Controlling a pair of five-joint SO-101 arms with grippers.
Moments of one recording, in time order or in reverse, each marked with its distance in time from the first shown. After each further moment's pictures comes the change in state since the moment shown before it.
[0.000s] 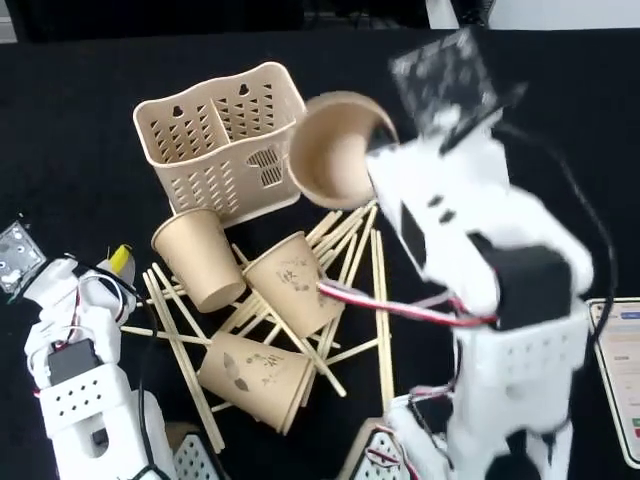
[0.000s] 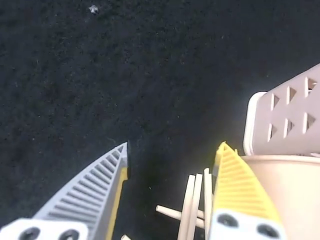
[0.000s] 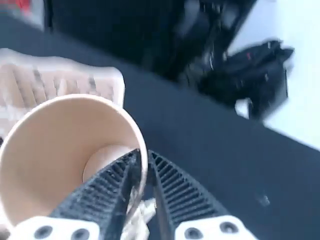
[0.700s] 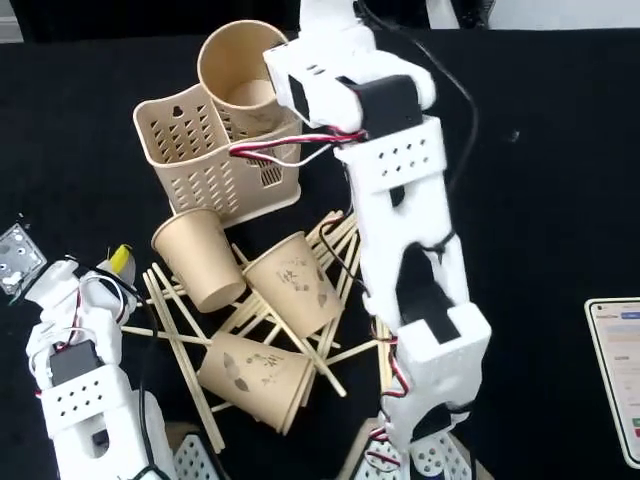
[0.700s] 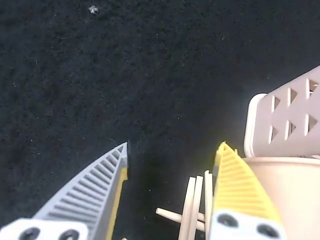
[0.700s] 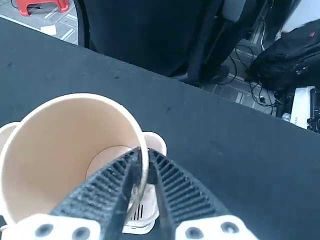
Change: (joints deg) left arm 0.0 0.0 1.0 -1.4 0.3; right arm -7.1 50.4 -44.2 1.8 -8.1
